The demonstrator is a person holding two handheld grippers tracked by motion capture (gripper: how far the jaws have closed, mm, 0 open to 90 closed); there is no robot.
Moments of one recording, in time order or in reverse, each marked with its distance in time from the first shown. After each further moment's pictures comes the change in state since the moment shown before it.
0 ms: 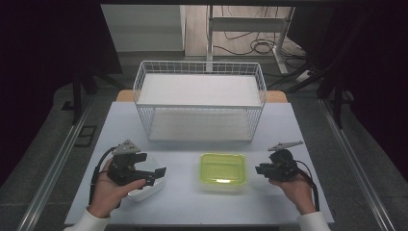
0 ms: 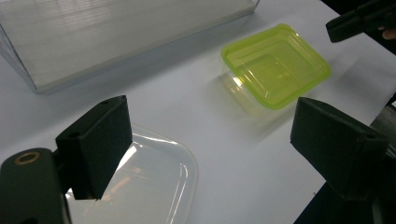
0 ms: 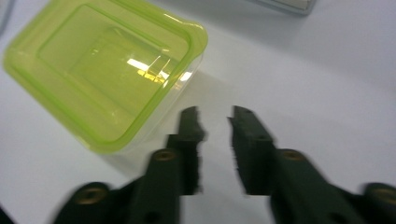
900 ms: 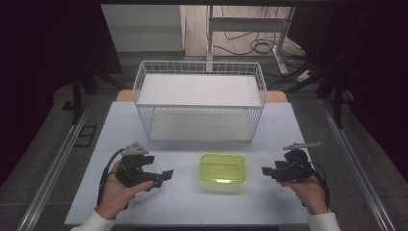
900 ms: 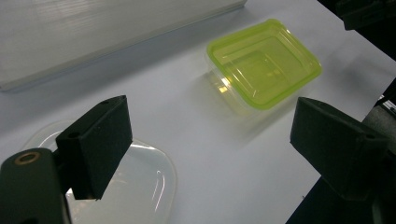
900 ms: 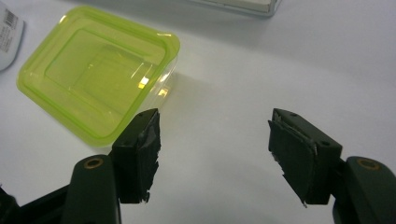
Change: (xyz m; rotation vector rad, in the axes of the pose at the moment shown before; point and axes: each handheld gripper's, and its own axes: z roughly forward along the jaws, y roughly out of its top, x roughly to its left) left arm -0.010 0.000 0.016 0.019 -0.026 -0.005; right arm -0.019 -0.011 -0.025 -0.055 0.013 0.105
